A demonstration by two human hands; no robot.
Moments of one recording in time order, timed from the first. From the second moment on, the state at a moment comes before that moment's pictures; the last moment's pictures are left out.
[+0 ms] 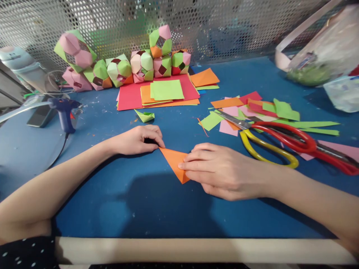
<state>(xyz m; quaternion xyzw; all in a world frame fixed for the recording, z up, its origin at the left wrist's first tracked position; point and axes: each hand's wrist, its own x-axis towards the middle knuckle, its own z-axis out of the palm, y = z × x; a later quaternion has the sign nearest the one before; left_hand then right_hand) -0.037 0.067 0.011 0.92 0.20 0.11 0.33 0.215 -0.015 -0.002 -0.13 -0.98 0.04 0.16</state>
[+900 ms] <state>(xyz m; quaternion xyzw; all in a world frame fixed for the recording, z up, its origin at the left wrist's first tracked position) -0.025 0.036 0.015 0.91 0.32 0.20 0.19 0.210 -0.025 0.000 -0.16 -0.98 0.01 0.11</state>
